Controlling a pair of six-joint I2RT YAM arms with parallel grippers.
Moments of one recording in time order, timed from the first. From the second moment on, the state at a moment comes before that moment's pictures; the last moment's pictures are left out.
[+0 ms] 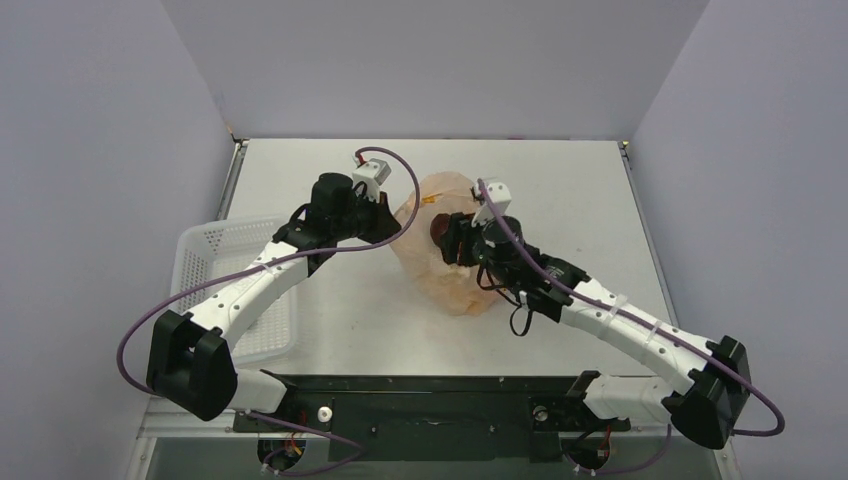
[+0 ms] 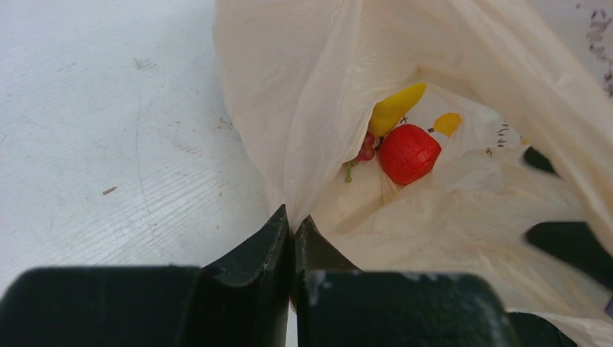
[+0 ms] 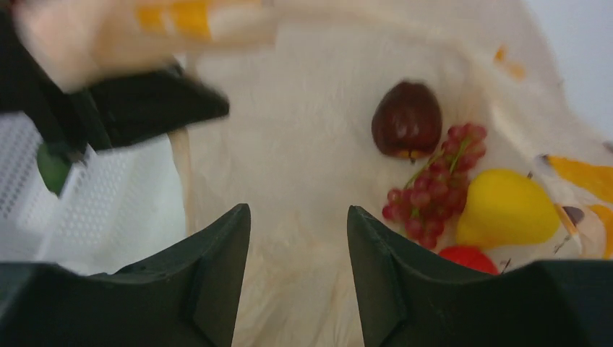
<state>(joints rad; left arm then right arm) -0.48 1.37 1.06 -0.20 0.30 -0.26 0.83 1.17 1.04 -0.21 0.28 0.42</state>
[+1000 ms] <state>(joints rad) -0.43 1.41 1.13 -0.37 0.37 -0.44 1.13 1.19 0.36 0.29 0.45 0.59</state>
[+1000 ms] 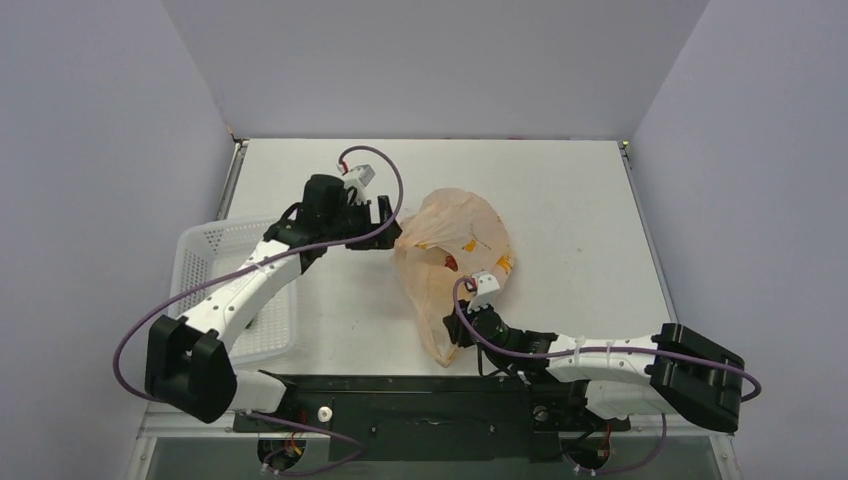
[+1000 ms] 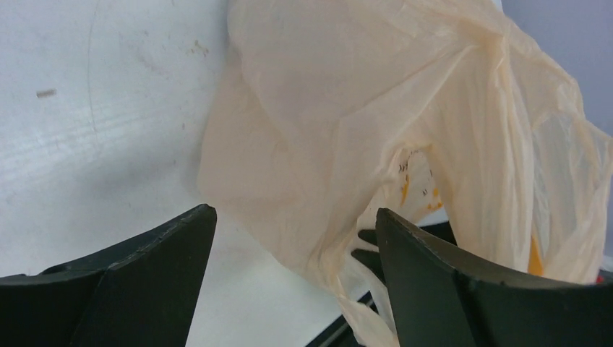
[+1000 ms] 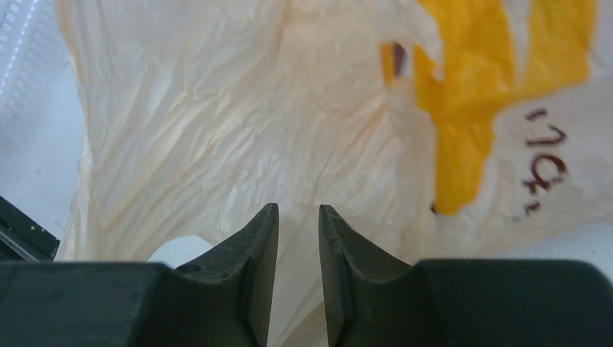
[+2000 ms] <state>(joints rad) -1.18 0.98 0.66 0.02 -0.09 -0.84 1.06 0.82 0.48 -0.19 0.59 0.67</state>
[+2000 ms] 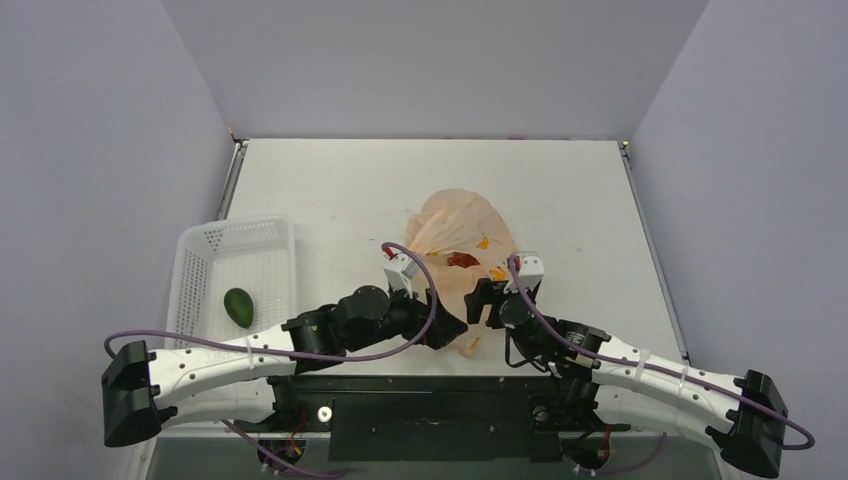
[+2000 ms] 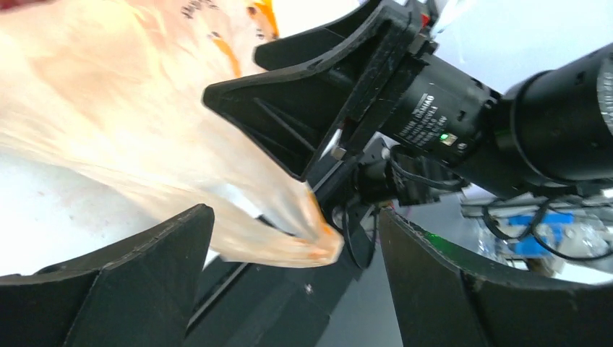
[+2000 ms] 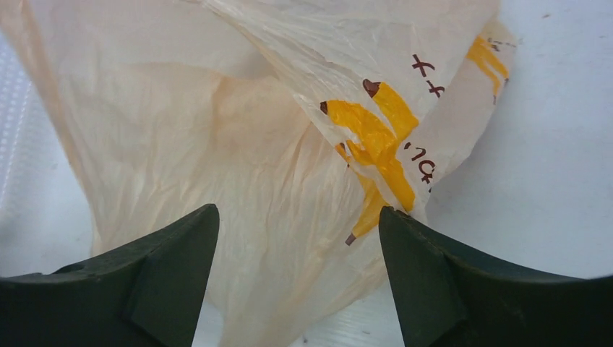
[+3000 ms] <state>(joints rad) -1.07 1.03 0.44 0.16 -0.23 -1.18 0.88 1.07 0.90 -0.33 0.37 0.12</state>
